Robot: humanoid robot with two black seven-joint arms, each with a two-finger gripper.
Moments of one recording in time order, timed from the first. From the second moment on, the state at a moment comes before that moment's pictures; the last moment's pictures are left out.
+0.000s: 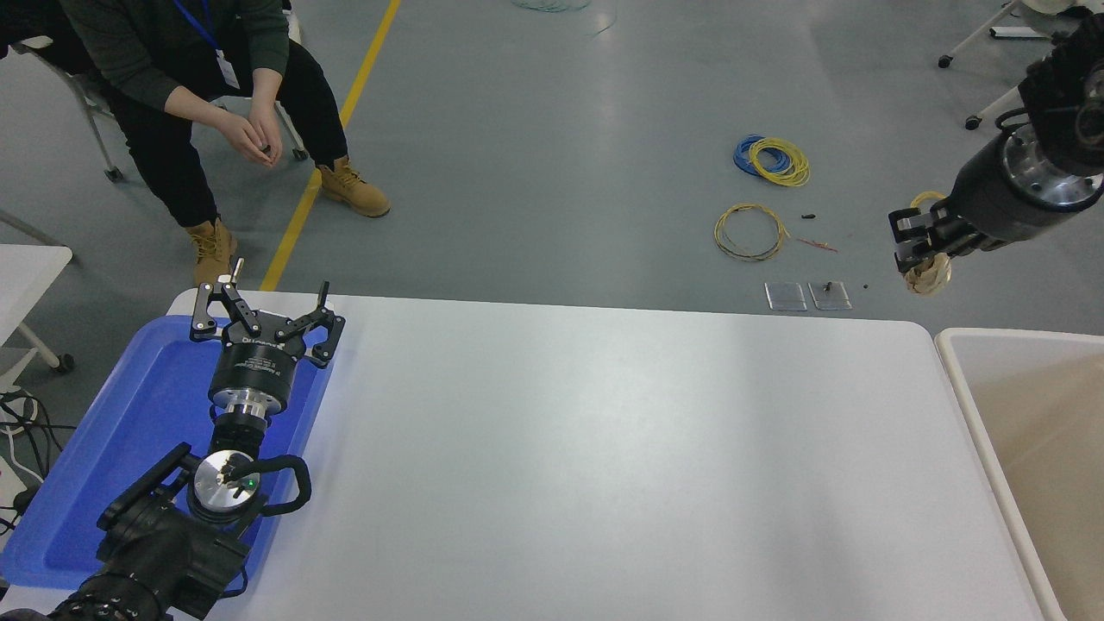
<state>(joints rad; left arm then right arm) -0.50 0.13 -1.12 -0.54 -0.09 -0.62 -0.36 2.14 -0.48 -1.27 1.22 -0.50 0.63 0.05</state>
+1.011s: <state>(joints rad) -0.50 0.13 -1.12 -0.54 -0.09 -0.62 -0.36 1.69 -0.64 -1.26 0.64 -0.52 0.57 0.05</state>
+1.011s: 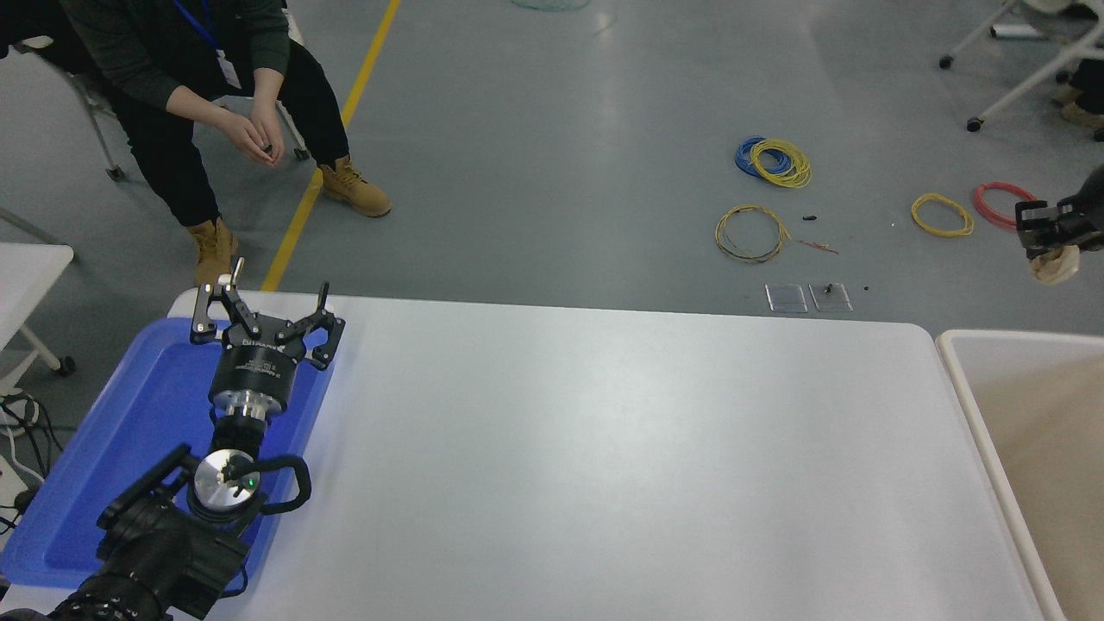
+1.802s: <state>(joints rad) -0.50 0.13 -1.12 -0.54 -0.09 -0.62 -0.36 0.90 -0.66 -0.92 0.10 -0.39 0.20 0.04</state>
